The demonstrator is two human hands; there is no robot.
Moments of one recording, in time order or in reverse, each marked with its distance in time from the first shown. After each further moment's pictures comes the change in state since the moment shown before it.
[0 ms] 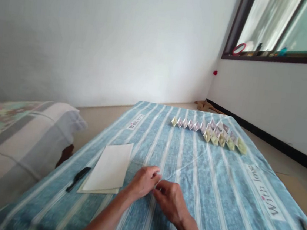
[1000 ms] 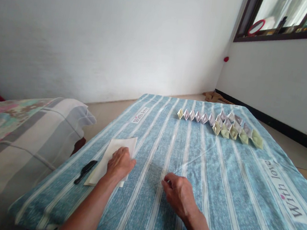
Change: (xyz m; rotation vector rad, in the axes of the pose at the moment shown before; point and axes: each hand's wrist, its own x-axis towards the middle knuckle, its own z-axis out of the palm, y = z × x) left_hand -0.004 -0.050 -0.048 0.461 0.134 -0.577; right_hand 0.005 0.007 -0.010 -0.282 0.003 0.081
